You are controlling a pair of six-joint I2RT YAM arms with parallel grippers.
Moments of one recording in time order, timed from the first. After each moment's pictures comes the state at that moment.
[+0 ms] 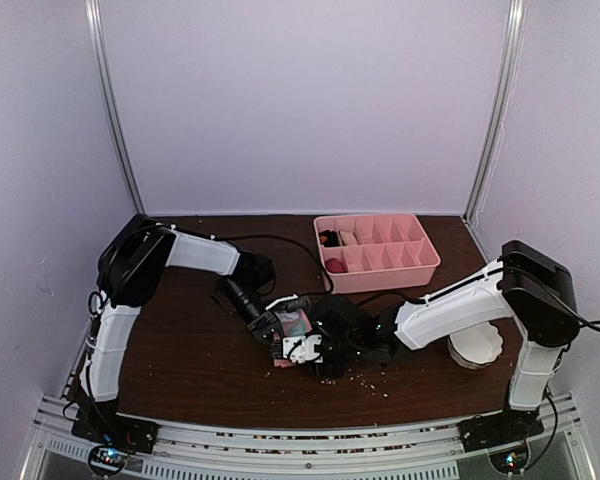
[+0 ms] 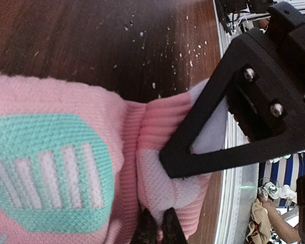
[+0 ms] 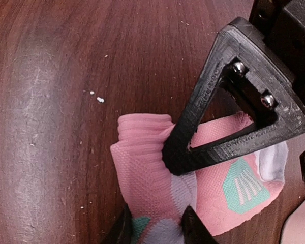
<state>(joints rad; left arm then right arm) -0.68 2.31 1.56 -0.98 0.99 0.60 1.10 1.86 0.99 0.04 0.01 -0.60</state>
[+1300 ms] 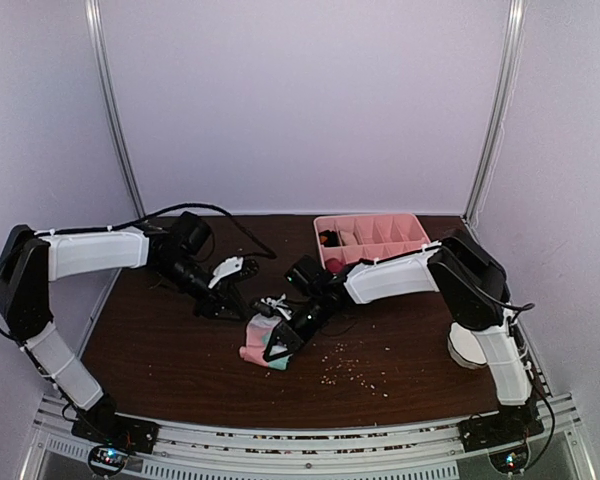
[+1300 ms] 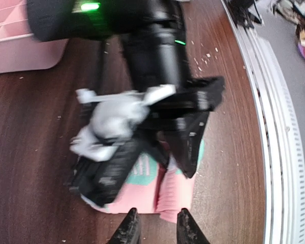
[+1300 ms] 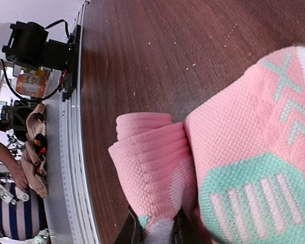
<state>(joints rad) -0.51 1.63 1.10 -0.65 0.76 0.77 0.92 2.27 1.56 -0.36 -0.81 0.11</state>
